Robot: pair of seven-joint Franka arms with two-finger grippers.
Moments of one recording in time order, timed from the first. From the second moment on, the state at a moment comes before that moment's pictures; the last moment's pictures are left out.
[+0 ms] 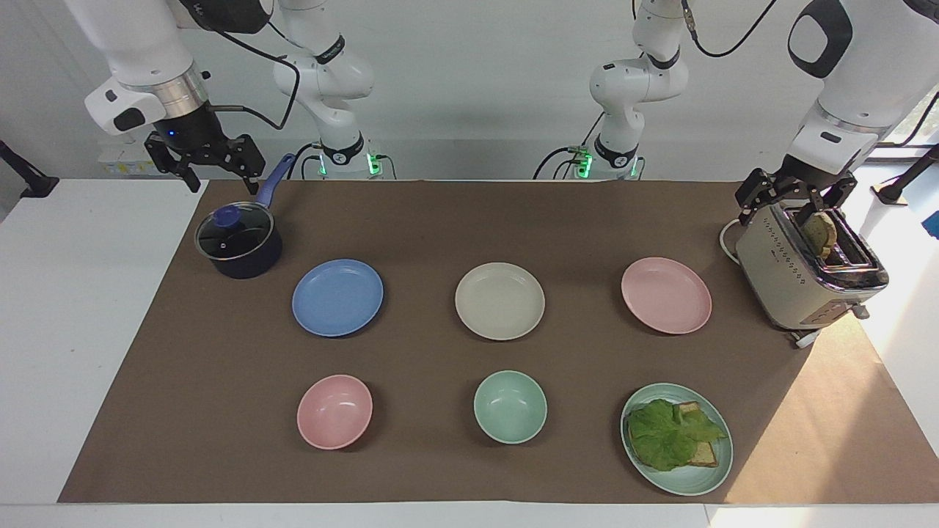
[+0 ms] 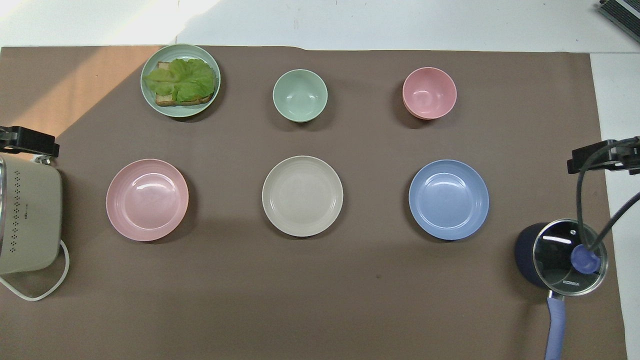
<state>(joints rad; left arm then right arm) 0.10 0.03 -0.10 -1.57 0.02 1.65 0.11 -0.06 0.00 0.02 -1.52 -0.03 1.51 0.00</state>
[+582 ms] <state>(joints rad) 0.10 0.03 -0.09 -1.76 0.02 1.80 0.11 -0.06 0.00 0.02 -1.52 -0.03 1.51 0.00</state>
